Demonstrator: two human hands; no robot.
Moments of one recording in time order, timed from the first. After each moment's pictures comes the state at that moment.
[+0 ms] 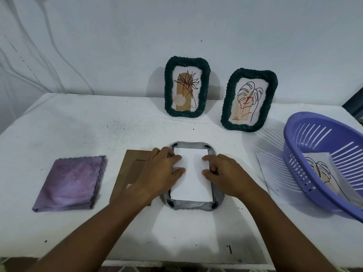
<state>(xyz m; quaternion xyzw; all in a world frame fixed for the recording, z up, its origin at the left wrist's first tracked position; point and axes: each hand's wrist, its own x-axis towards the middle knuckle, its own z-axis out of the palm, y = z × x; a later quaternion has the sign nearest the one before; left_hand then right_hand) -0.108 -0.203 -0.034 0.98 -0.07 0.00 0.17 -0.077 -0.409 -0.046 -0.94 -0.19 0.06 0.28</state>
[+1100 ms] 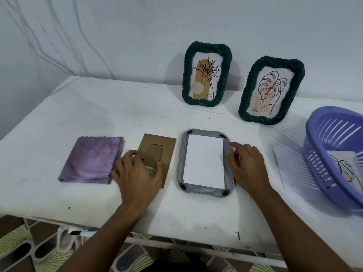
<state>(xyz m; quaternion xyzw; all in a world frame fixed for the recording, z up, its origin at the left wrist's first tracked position) -0.176 -0.168 -0.078 0.94 0.25 0.17 0.18 -0.077 -0.424 -0.087 -0.94 -0.16 -0.16 0.27</state>
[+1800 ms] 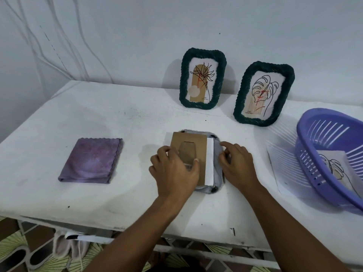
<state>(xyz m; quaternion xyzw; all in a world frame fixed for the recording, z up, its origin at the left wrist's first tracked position) -0.160 -0.249 -0.042 0.92 0.22 0.15 0.28 -0.078 -0.410 -0.081 -0.94 -0.14 -0.11 0.29</state>
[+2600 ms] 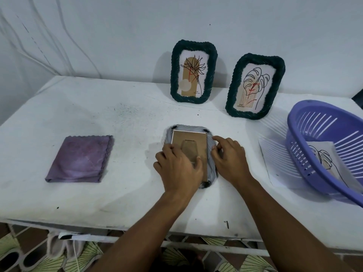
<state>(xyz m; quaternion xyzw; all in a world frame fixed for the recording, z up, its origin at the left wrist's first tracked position) -0.147 -0.277 -0.061 0.94 0.21 0.15 0.21 -0.081 -0.410 -0.079 -0.95 -0.13 -0.09 0.28</state>
